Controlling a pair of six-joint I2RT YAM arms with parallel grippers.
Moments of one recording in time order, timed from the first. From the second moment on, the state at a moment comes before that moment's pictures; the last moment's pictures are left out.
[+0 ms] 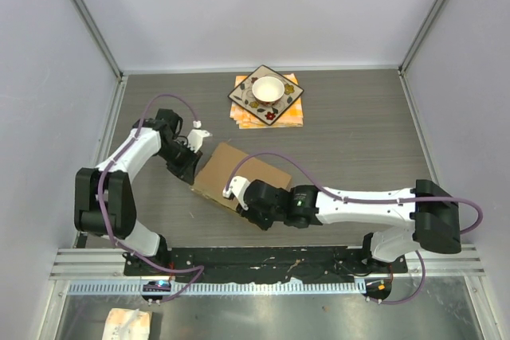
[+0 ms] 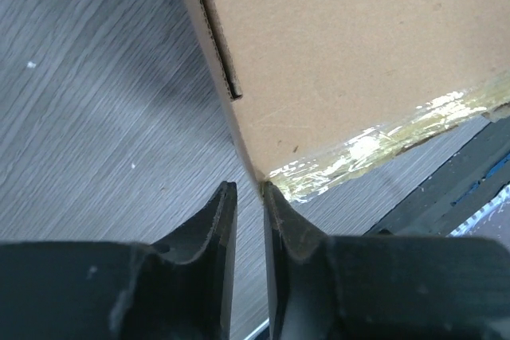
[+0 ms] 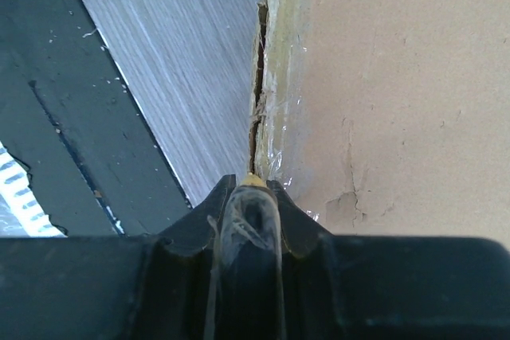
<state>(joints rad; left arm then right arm) -0.13 1.55 1.06 -0.98 0.43 0.58 1.28 1.42 0.96 -0.42 0.10 0.11</state>
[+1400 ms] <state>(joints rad) -0.28 1.45 1.00 -1.12 0.36 0.54 1.59 1.78 1.04 -0.01 0.65 0.28</state>
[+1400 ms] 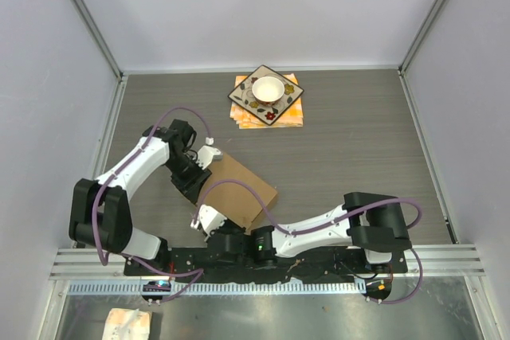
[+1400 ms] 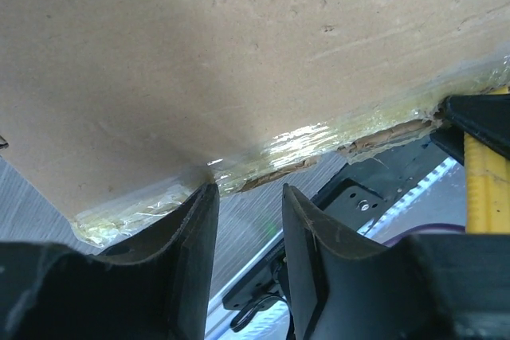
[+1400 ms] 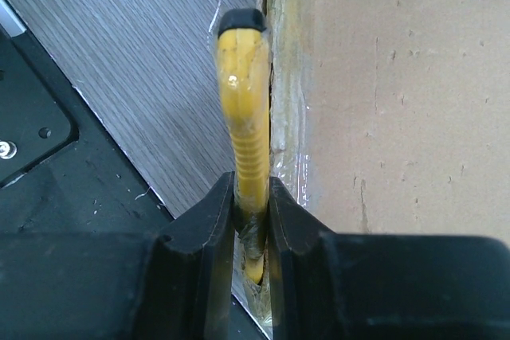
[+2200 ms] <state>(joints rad) -0.45 1.43 0.74 -1.01 0.12 0.56 1.60 1.65 0.81 0.22 0.66 0.42</state>
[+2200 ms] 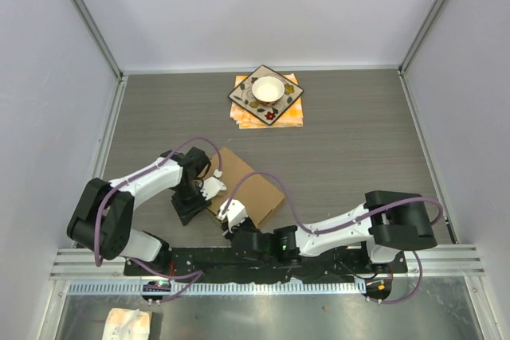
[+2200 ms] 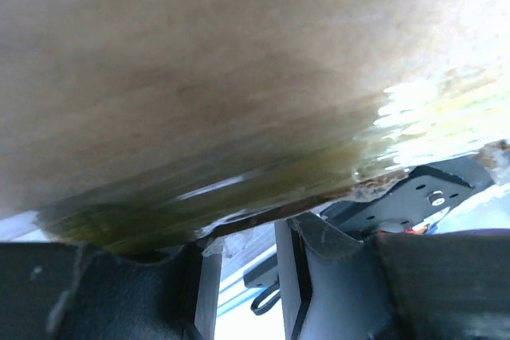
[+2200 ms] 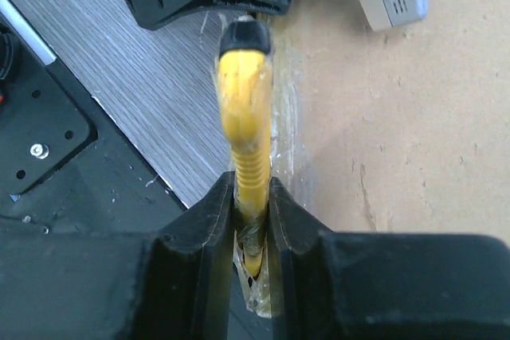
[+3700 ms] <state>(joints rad) -0.47 1.33 0.92 -0.95 0.20 0.51 0.51 1.05 0.72 -0.16 0.26 0.61</state>
